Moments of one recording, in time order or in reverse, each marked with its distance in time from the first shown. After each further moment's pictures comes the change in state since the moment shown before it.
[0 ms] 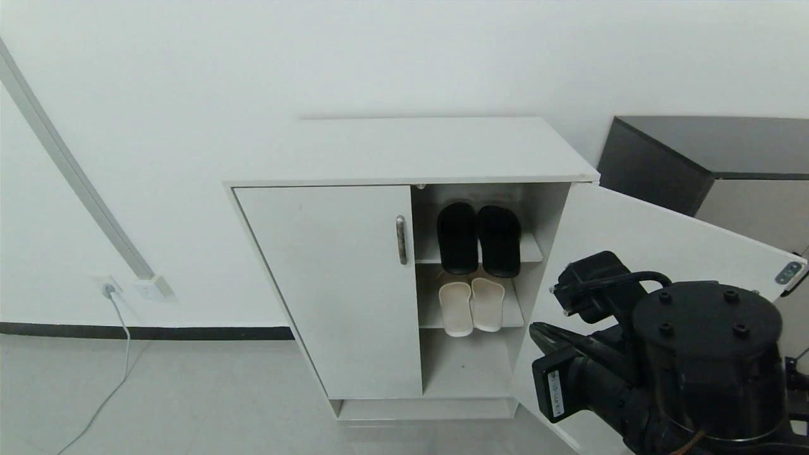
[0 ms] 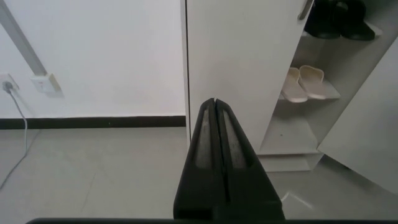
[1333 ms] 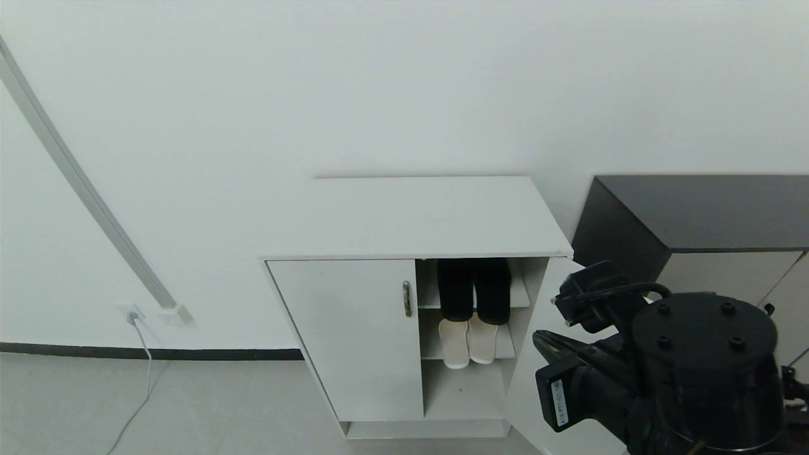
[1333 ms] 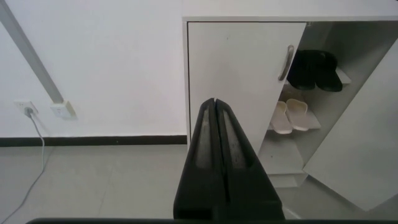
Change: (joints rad) left arm 0.000 0.000 0.000 0.000 0.003 0.000; right arm 0.000 -0.001 0.028 -0.003 0.001 0.001
